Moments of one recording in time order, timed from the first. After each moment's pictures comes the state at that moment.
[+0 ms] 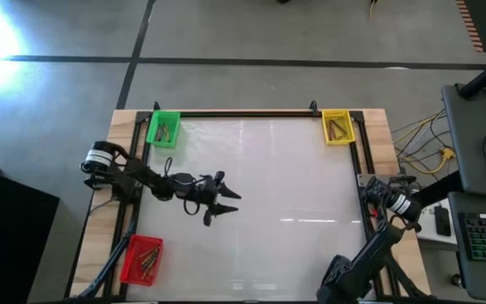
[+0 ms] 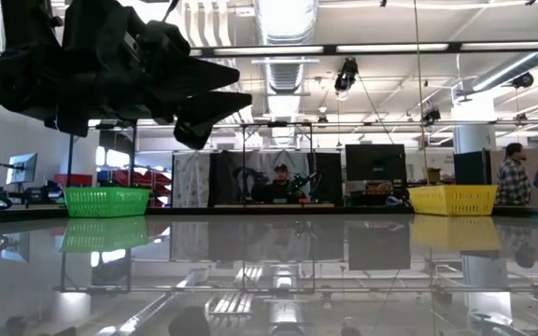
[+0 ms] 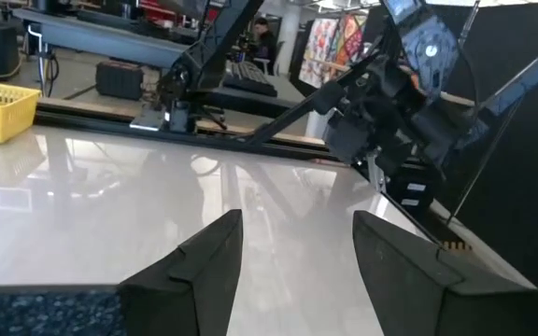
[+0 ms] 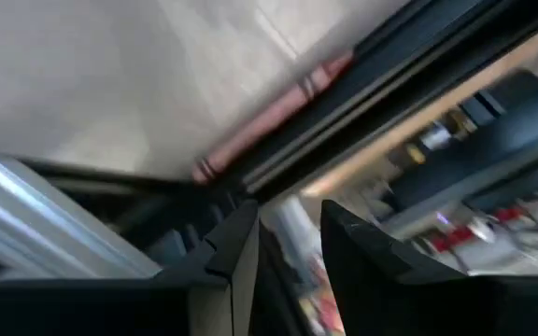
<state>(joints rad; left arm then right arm) -0.10 1.73 0.40 1.32 0.11 -0.22 0.96 2.05 1.38 -1.28 -0.78 1.58</state>
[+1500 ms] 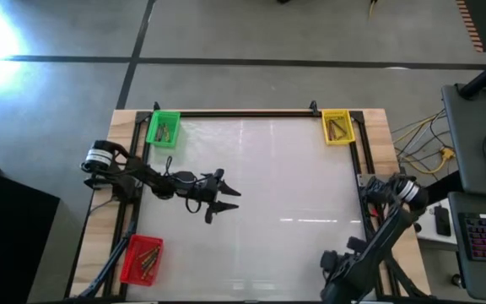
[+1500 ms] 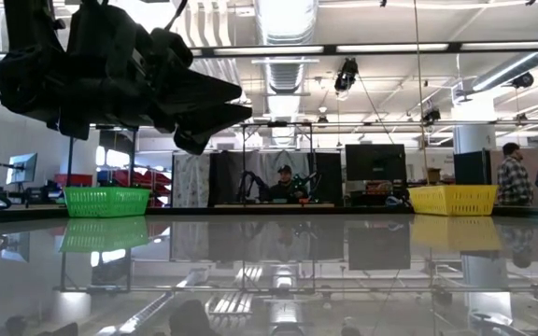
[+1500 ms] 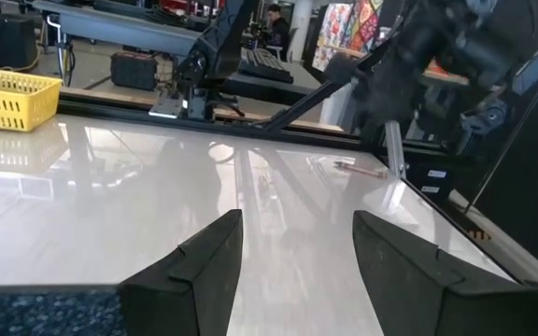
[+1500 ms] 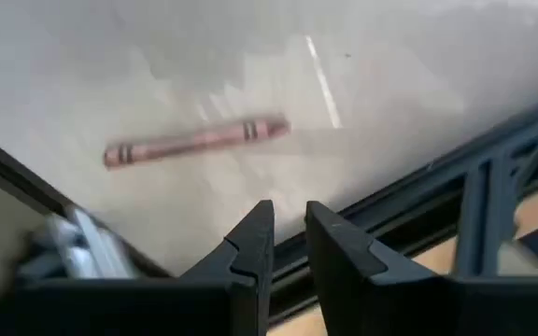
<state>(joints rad) -0.08 1.73 0.40 1.29 0.11 -0.19 0.94 1.93 1.45 -1.35 -0.29 1.33</state>
